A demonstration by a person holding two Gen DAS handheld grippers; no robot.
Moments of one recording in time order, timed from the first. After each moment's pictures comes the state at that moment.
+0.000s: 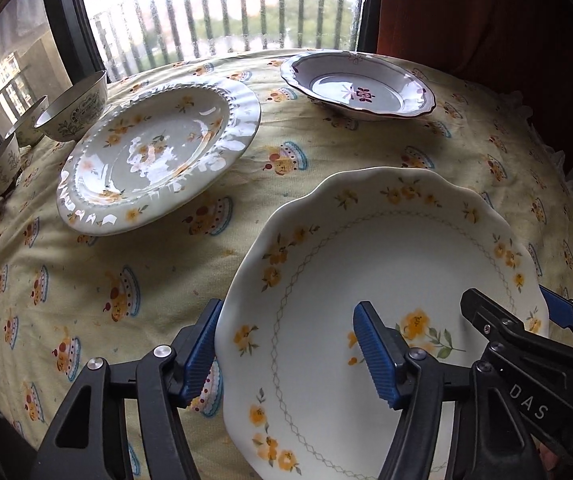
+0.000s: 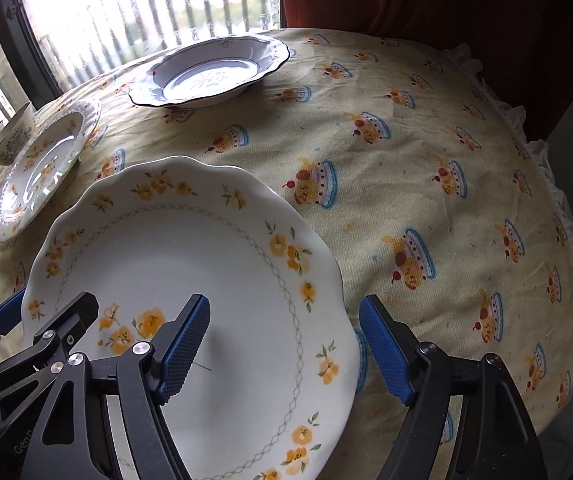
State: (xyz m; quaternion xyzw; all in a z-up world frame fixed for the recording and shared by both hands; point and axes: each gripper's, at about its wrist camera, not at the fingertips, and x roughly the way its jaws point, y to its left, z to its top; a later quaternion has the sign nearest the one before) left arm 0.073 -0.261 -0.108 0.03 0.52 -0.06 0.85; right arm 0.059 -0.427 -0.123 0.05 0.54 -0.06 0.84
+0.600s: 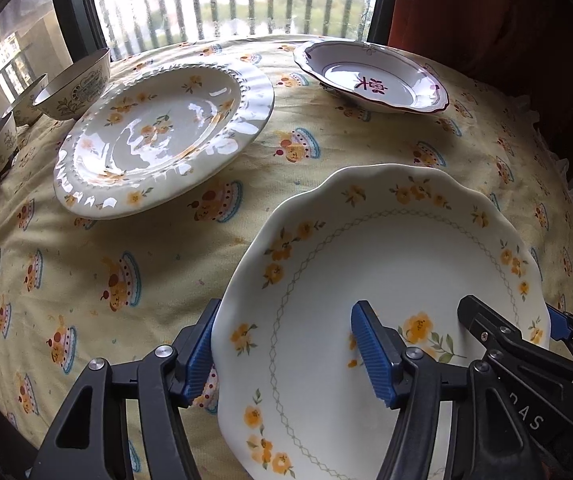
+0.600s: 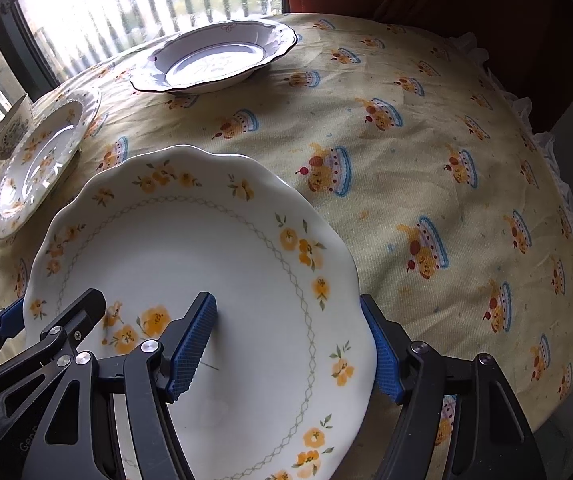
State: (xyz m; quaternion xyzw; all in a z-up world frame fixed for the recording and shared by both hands) left arm 0.080 -0.249 -0.110 0.01 0.55 -0.06 0.84; right arm 0.063 -0.418 -0.124 0.05 0.57 -0.06 0.82
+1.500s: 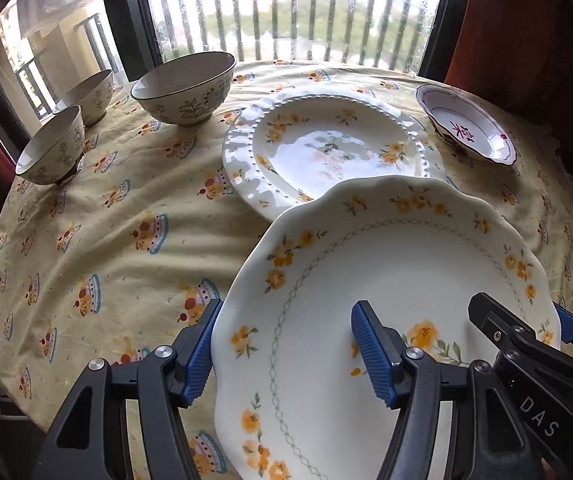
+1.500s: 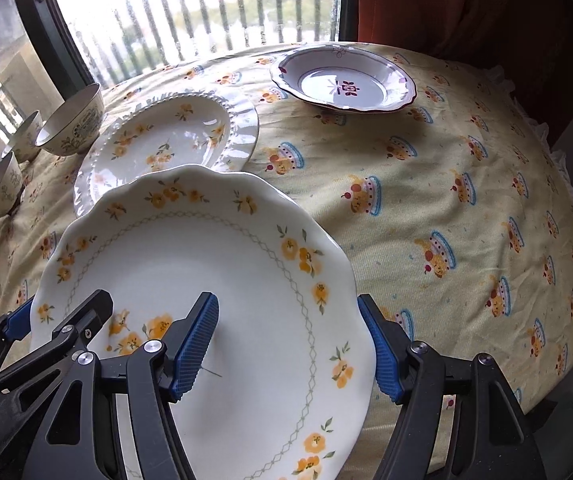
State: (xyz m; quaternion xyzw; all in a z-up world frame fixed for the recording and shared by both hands) left arm 0.095 -0.087 -0.076 0.02 0.53 -0.05 0.85; right arm 0.071 -0.257 -0.086 0.07 0.54 -0.07 0.84
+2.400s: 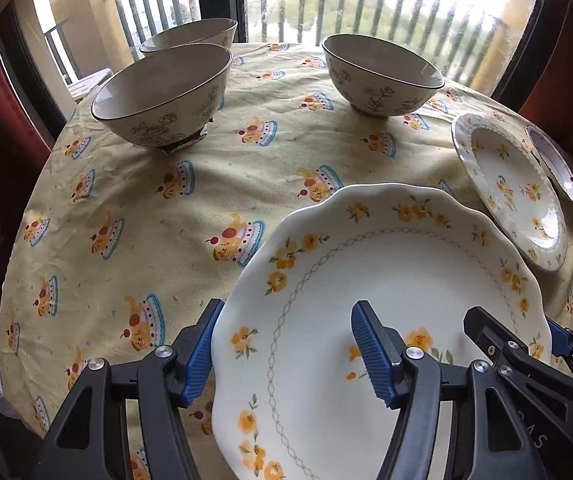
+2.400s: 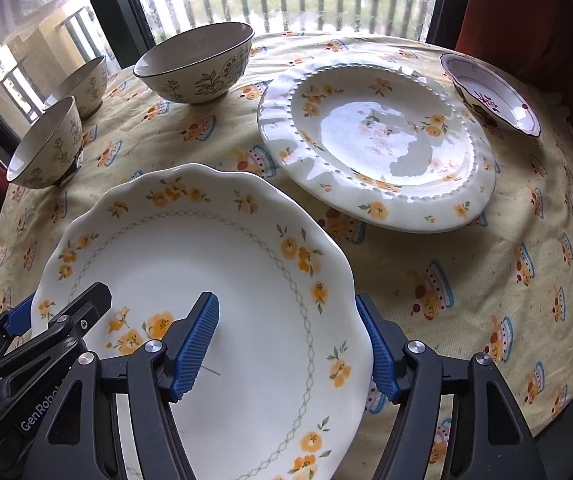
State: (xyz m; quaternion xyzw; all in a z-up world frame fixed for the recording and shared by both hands) left arm 0.136 0.103 -0.102 -0.01 0.55 -0.02 0.84; right arm 0.118 -0.058 -0.104 0.06 0.56 -0.04 0.83
